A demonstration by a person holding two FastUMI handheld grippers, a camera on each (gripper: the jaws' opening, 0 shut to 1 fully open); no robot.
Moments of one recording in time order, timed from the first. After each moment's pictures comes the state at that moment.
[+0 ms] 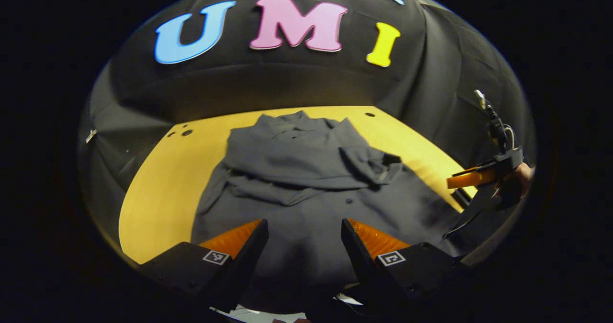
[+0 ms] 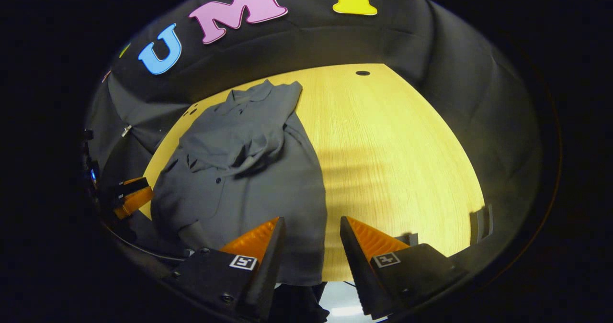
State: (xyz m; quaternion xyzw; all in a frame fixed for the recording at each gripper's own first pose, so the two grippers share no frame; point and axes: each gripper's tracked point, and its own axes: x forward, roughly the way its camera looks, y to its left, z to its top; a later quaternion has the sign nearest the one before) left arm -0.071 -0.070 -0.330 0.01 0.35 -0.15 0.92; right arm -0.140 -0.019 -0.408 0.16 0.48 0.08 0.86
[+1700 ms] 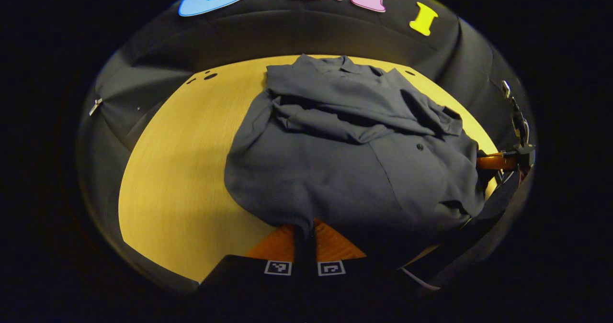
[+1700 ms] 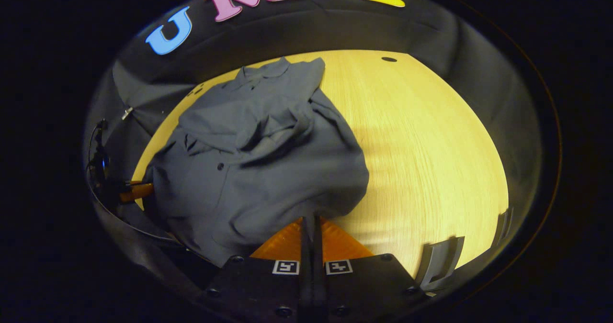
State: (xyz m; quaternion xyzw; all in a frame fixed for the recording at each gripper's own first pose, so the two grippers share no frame) left arm -0.060 0.003 -0.395 0.01 0.47 -0.11 0.88; right arm -0.108 0.043 -0.429 0.15 0.49 0.10 0.85
